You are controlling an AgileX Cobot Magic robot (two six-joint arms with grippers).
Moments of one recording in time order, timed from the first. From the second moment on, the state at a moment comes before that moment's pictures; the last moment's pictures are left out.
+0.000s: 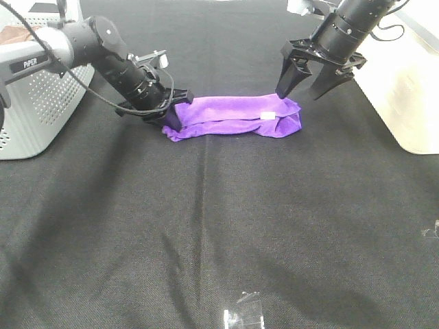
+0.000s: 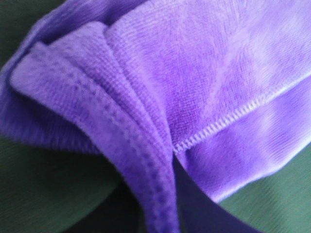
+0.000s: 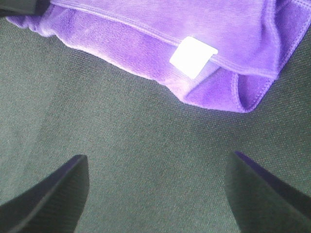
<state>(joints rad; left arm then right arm) -0.25 2.68 -2.36 -0.46 1.00 0.17 0.16 2.28 -2.02 0.42 1.18 -0.37</state>
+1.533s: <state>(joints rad) -0.41 2.76 -2.68 -0.42 1.00 0.26 0.16 2.10 -2.02 0.44 1.21 -0.35</state>
